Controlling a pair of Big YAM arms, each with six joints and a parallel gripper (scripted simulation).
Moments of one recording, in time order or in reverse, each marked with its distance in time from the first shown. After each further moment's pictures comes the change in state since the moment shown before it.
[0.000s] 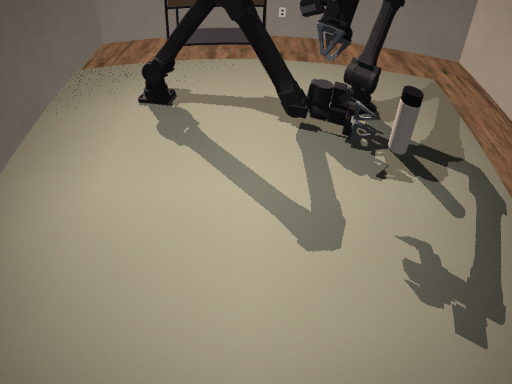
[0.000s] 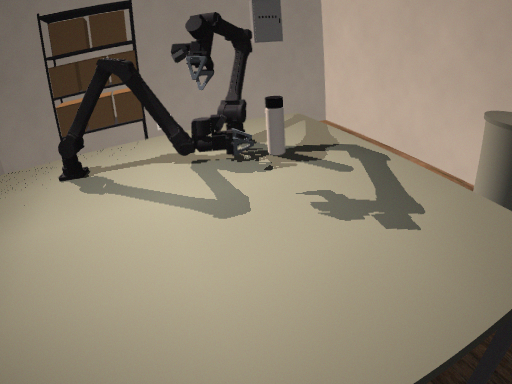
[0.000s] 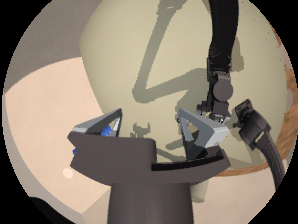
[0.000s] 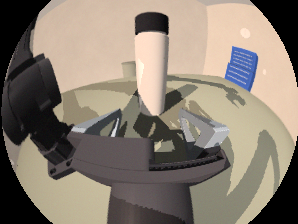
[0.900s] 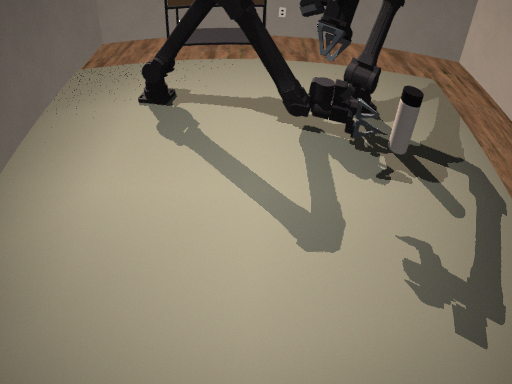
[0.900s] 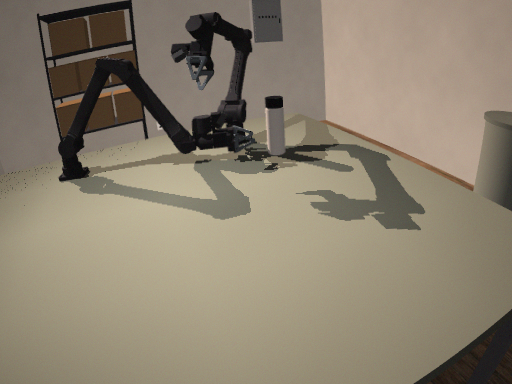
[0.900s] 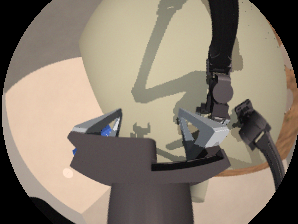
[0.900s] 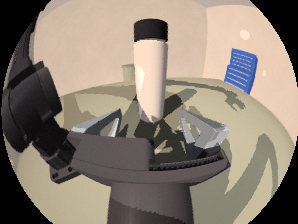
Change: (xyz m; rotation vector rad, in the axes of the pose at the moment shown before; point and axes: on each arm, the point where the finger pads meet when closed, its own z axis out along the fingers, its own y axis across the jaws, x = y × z) left arm 0.000 0.000 0.000 0.000 0.000 0.000; right arm -0.013 -0.002 0.005 0.000 -0.024 -0.002
